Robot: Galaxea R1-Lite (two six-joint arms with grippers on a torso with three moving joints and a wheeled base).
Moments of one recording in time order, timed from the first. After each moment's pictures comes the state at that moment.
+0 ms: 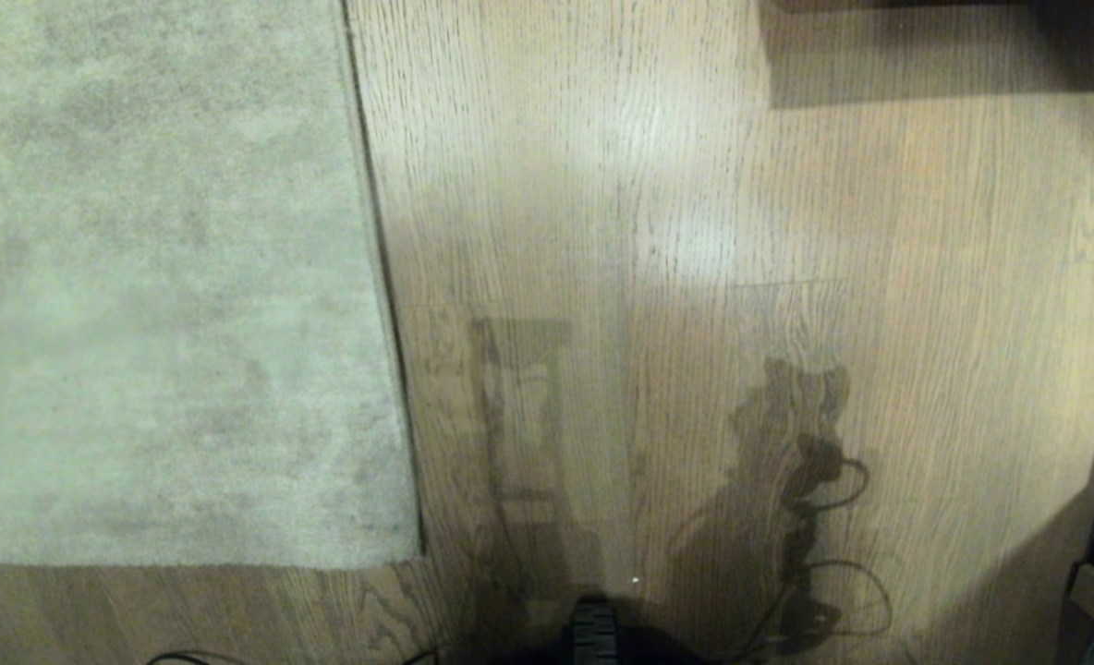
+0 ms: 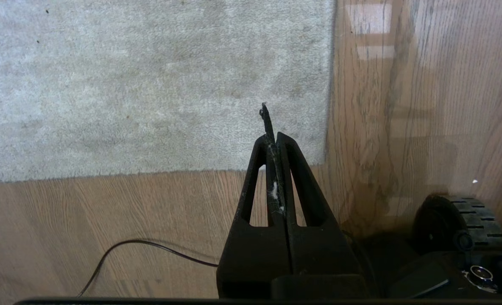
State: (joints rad) left arm 0.00 0.00 0.00 0.00 0.00 0.00; right arm 0.01 0.00 0.00 -0.02 -0.01 -0.06
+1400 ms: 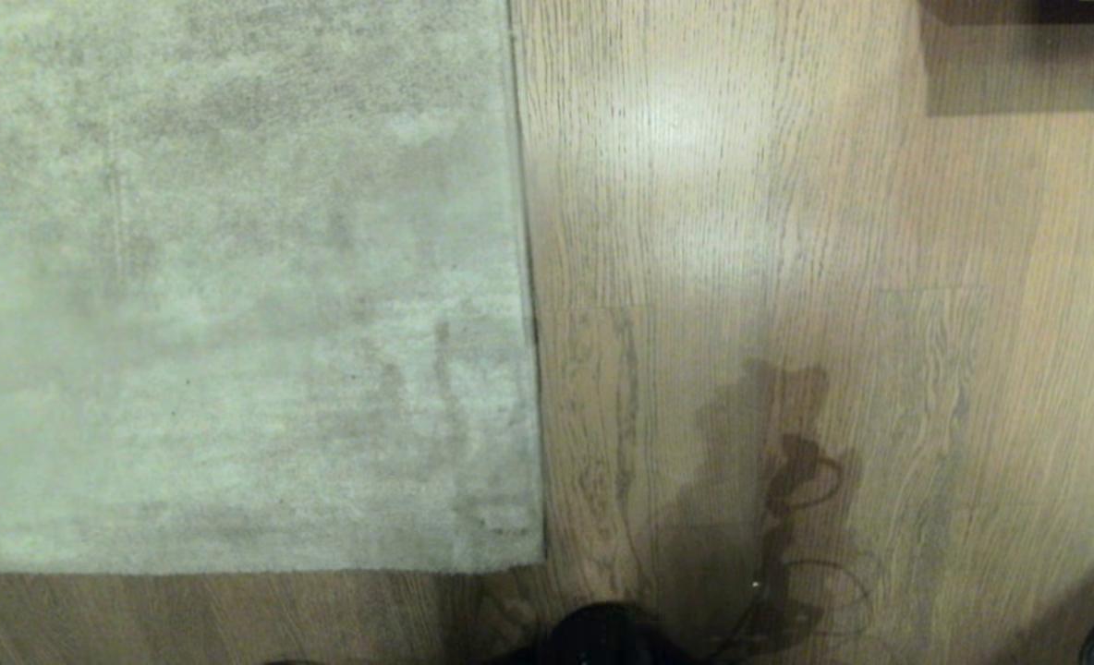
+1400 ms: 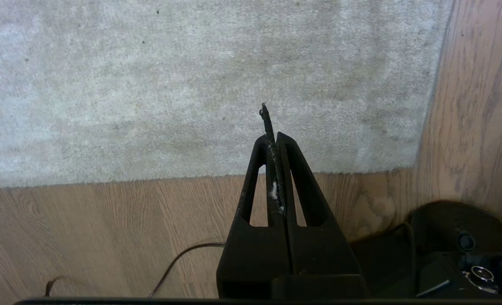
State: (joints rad) left arm 0.00 0.00 0.00 0.00 0.00 0.01; right arm 0.01 0.00 0.00 -0.02 -0.01 -0.06
